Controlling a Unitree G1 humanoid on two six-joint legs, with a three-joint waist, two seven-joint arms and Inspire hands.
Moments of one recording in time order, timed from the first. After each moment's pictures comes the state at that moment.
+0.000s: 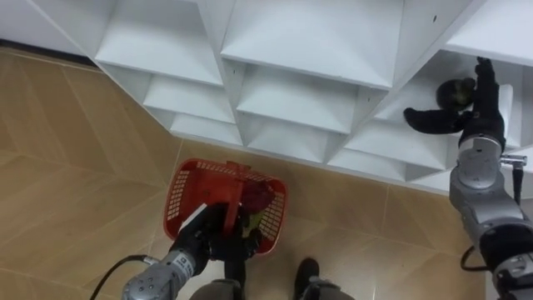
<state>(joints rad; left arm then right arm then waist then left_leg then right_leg) -0.01 0.27 -0.35 0.61 -0.32 -0.14 -0.22 -0.51 -0.45 0.14 0.94 0.14 -0.23 -0.43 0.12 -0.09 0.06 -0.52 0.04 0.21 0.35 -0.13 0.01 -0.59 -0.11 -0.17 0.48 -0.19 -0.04</state>
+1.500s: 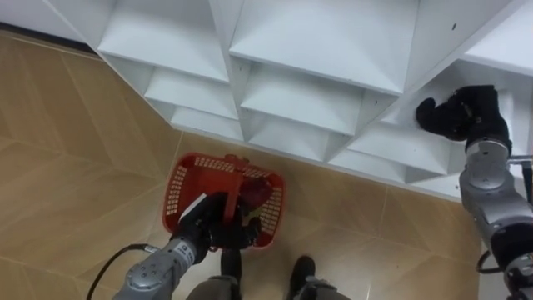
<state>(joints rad) -0.07 0.27 -0.36 0.62 -0.39 -0.11 -0.18 -0.53 -0.49 0.18 0.98 0.25 -0.17 -0.38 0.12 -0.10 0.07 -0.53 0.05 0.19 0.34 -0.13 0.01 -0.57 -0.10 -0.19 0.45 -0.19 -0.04</state>
